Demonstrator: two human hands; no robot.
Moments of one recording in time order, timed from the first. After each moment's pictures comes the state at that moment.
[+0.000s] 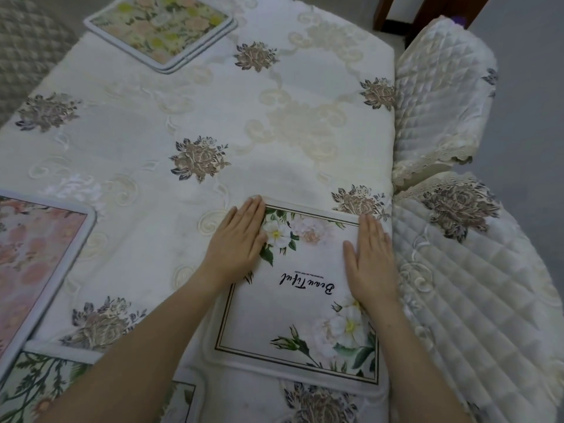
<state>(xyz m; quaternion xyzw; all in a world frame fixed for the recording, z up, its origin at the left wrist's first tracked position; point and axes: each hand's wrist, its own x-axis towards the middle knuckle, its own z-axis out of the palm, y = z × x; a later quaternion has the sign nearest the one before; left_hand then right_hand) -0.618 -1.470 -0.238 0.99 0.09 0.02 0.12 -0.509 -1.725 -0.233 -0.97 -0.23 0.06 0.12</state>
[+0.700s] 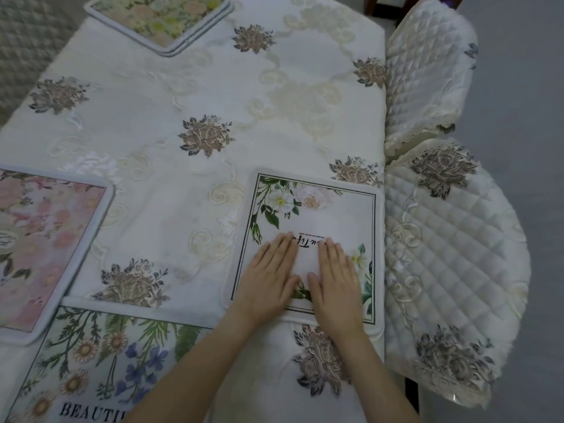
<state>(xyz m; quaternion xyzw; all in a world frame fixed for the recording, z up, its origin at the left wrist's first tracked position) -0.717 -1.574 -0.236 0.99 0.03 -0.01 0.14 -0.656 -1.732 -0.228 -0.95 -0.27 0.08 0.14</state>
